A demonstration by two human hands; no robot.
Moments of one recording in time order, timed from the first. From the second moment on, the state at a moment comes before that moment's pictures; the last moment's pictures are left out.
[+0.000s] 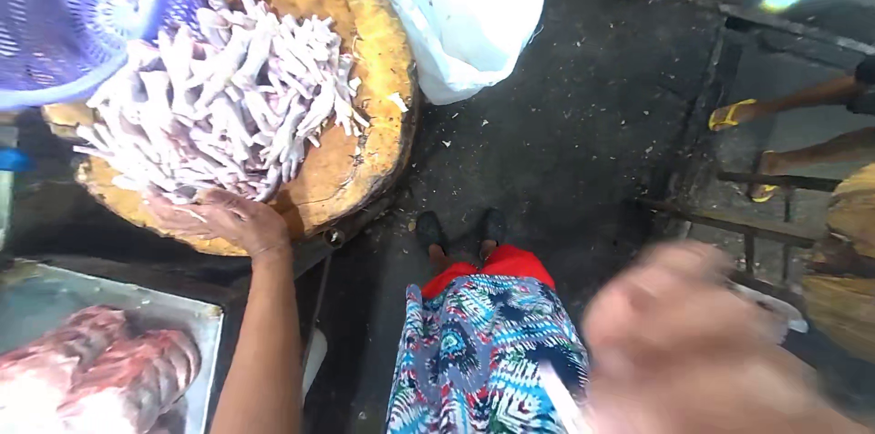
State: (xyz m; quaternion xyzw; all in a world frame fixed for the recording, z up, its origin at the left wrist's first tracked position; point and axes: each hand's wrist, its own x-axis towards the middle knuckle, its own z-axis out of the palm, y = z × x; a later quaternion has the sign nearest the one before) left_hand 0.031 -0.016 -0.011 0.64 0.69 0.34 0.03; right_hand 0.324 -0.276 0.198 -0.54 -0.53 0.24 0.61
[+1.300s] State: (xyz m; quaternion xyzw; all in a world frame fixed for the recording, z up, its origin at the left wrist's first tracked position) left_hand 0.018 -0.005 -0.023 0.64 0.66 0.37 0.13; right_hand 0.085 -0.139 -0.028 -0.77 -0.01 0.51 0.39
